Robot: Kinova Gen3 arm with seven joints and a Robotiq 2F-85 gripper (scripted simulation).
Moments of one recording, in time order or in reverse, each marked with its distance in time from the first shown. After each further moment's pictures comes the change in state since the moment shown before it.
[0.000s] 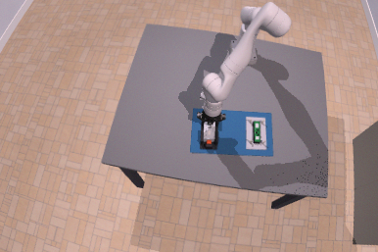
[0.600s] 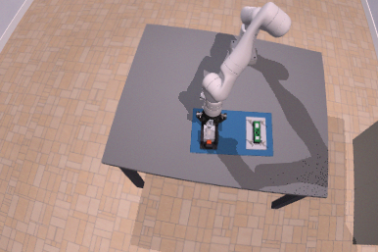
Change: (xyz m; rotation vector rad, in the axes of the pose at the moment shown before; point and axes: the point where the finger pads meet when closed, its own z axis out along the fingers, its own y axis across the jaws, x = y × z) arm 0.000 0.000 0.000 0.000 0.000 0.000
